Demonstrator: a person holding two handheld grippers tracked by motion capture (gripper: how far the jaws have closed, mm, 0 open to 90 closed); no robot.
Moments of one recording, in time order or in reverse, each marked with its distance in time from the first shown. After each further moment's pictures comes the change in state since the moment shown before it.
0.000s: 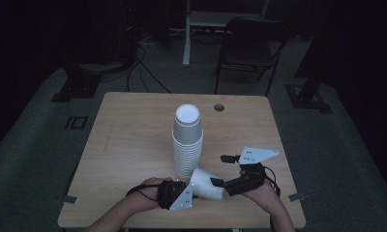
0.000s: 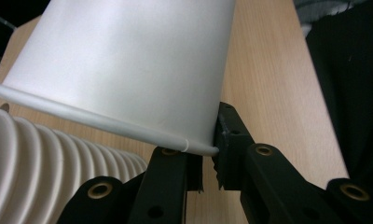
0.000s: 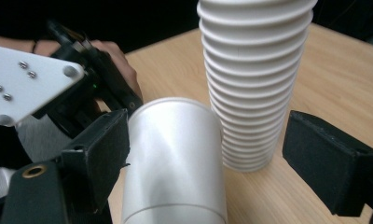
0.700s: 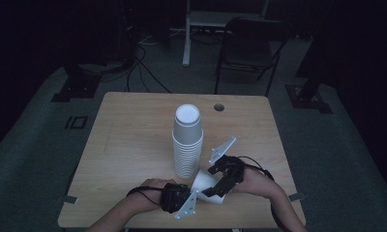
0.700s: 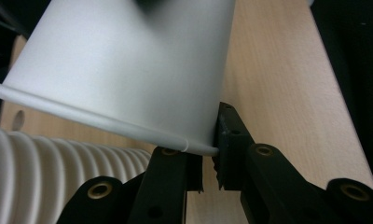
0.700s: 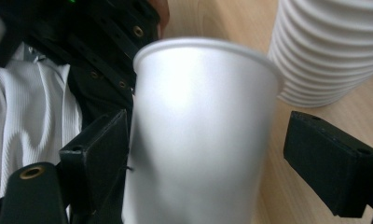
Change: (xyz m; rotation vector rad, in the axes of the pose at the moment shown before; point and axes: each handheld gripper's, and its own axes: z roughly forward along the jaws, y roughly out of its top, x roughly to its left) left arm -0.007 0.009 0.004 0.079 0.031 0.114; right arm -0.012 0.016 0.059 0.522 0.225 -0.047
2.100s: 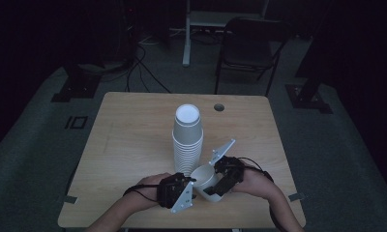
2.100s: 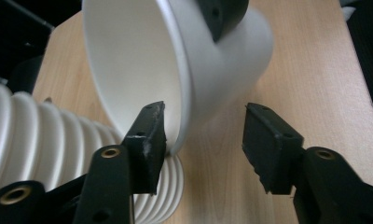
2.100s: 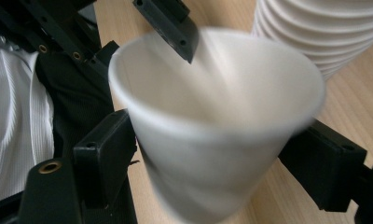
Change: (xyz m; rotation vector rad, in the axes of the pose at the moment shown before) left arm 0.008 -0.011 -0.008 -0.055 0.082 -0.124; right arm -0.006 -0.008 0.007 0.024 -0.065 0.002
